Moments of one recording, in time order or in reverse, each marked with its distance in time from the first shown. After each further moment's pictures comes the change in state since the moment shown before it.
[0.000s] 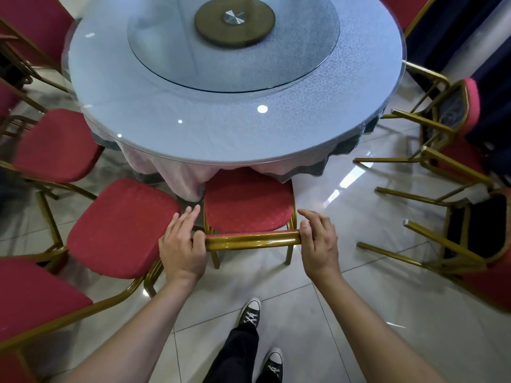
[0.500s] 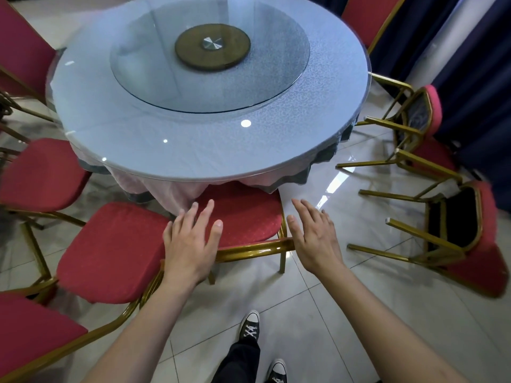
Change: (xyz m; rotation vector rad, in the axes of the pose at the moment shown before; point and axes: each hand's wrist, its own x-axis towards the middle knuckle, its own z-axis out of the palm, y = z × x) left_hand 0.016 0.048 -0.030 0.214 -0.229 0.196; right_hand 0.016 -0.026 -0.034 -0.378 -0.170 -0.048
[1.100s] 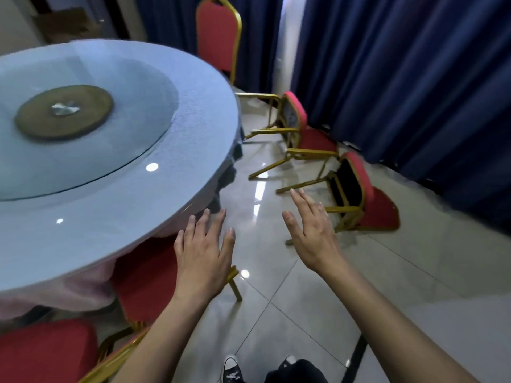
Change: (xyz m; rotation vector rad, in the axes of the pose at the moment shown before) left_hand 0.023 0.202 0.017 -0.067 -0.226 0.478; right_hand -0.043 0.080 -0.142 0.061 0.310 0.337
